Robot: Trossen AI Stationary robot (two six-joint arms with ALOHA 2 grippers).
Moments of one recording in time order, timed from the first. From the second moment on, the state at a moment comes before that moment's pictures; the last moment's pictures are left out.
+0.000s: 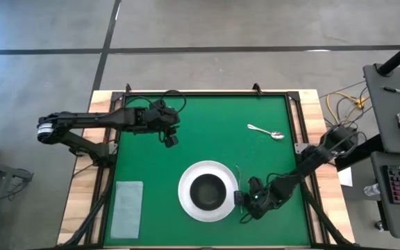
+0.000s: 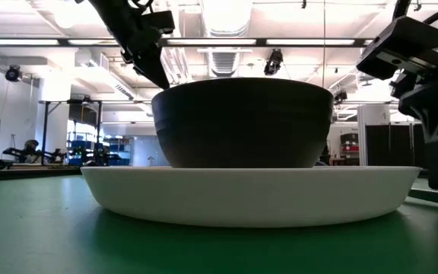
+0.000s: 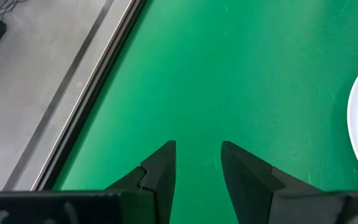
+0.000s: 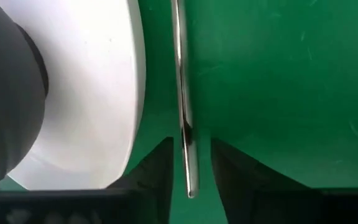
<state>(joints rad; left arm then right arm) 0.16 1.28 1.08 -0.64 -0.34 -0.02 0.67 1.68 0.84 -0.29 0.22 2.24</state>
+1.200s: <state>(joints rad) 0.16 1.27 1.08 -0.64 -0.34 -0.02 0.66 1.74 0.93 -0.46 0.17 2.24</state>
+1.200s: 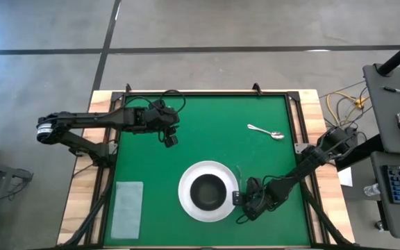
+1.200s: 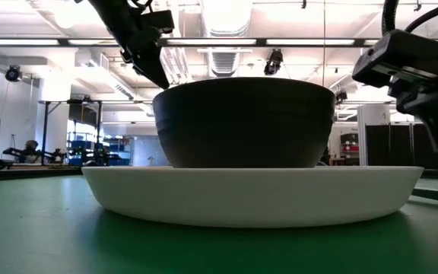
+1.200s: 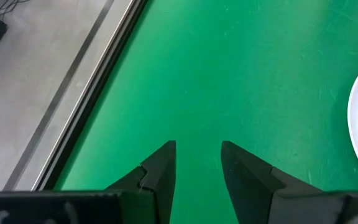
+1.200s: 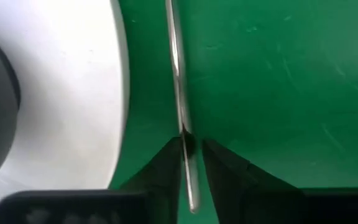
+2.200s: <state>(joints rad) 0.16 1.27 1.08 -0.69 -0.34 0.01 0.69 1.74 0.88 -0.27 0.28 2.25</state>
